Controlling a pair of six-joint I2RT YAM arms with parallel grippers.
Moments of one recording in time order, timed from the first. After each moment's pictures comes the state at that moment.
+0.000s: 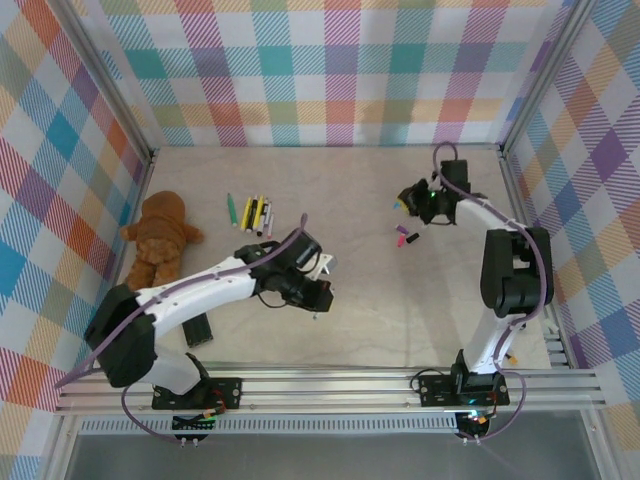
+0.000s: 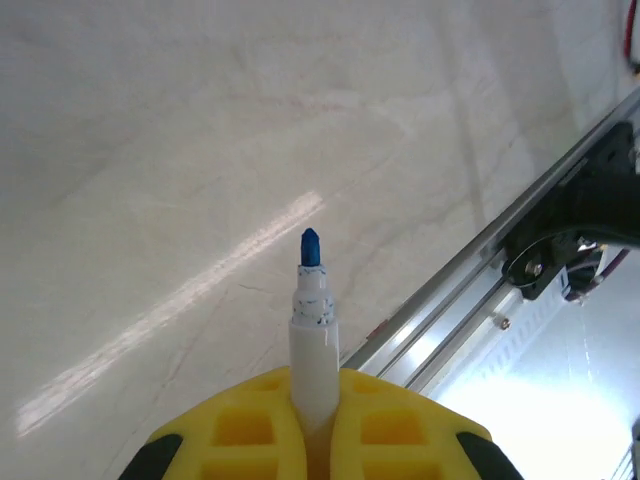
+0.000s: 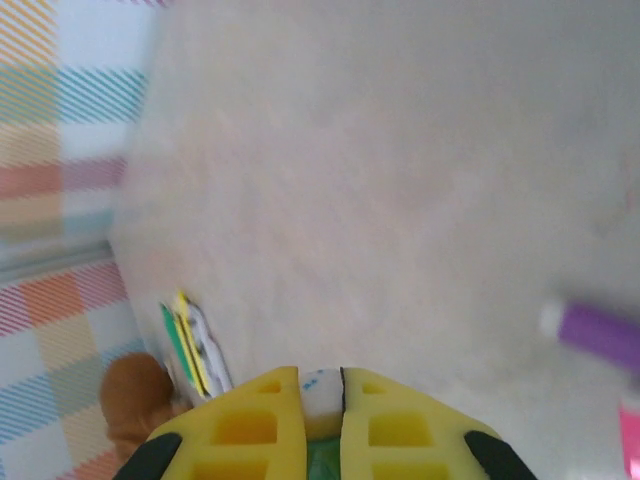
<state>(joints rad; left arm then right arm) -0.83 1.43 1.05 -0.70 0.40 -0.50 0.07 1.83 1.24 -0.20 -0.54 0.94</state>
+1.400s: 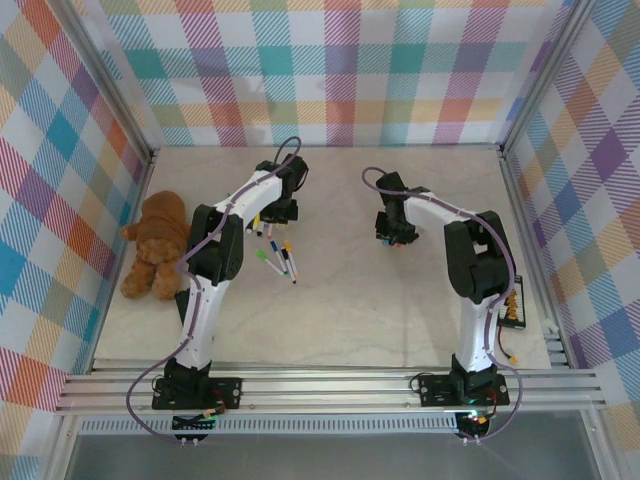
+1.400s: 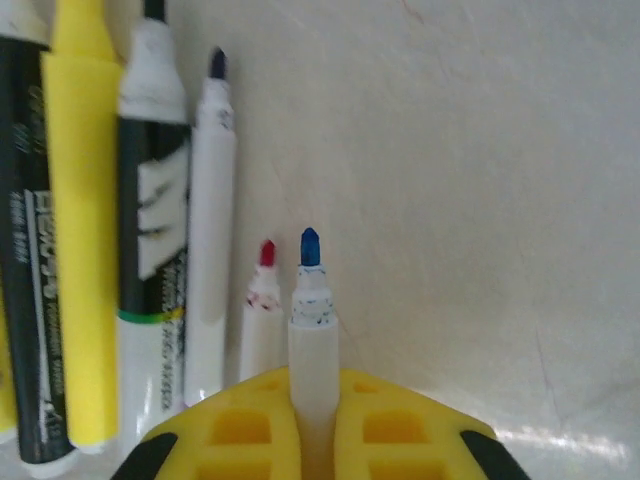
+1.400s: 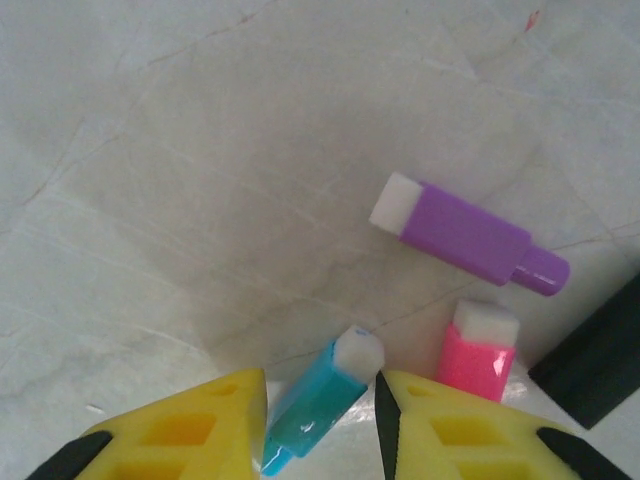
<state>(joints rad) -0.39 2.40 2.07 -1.09 -0.26 -0.39 0.37 2.01 1.40 -0.69 0.08 0.56</state>
